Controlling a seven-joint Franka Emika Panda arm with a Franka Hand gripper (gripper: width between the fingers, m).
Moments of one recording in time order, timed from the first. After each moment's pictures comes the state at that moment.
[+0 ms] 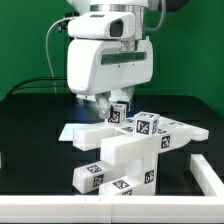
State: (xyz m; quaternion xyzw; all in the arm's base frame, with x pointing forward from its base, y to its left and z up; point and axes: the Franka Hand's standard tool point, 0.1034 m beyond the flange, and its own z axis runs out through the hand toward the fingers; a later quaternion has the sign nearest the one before) arm 0.552 -0.008 0.114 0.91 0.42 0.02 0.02
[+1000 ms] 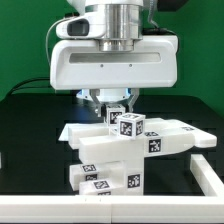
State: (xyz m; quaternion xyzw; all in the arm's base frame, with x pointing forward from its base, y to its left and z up) arm 0.559 -0.011 0.114 1.00 0.02 0.05 0.00
